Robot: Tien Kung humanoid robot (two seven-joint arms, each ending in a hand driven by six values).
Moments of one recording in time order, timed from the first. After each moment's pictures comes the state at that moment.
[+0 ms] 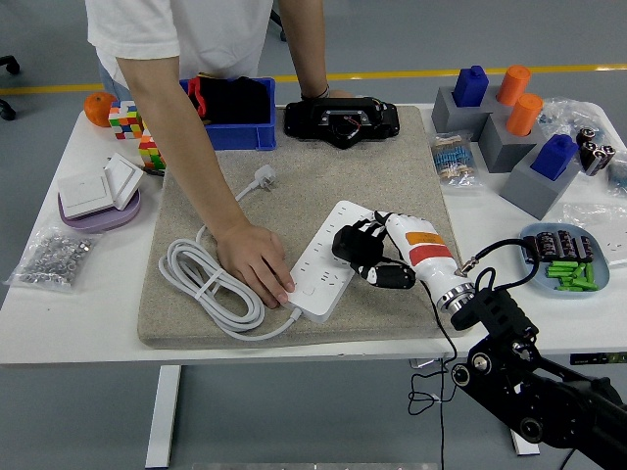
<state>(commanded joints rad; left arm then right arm) -0.05 0.13 -1.17 -0.18 1.02 -0.04 0.20 0.42 -0.12 0.66 1.11 -1.86 -0.51 0.01</state>
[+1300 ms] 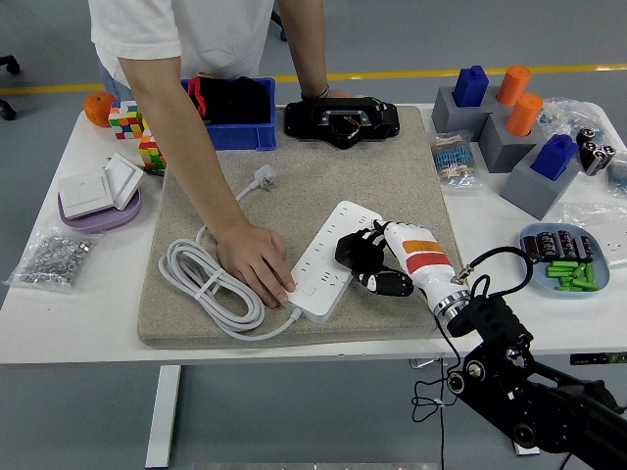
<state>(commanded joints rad) -0.04 0.12 -1.17 -0.18 1.02 -0.04 0.20 0.42 -0.10 0.64 1.07 -1.89 -0.53 -0.02</state>
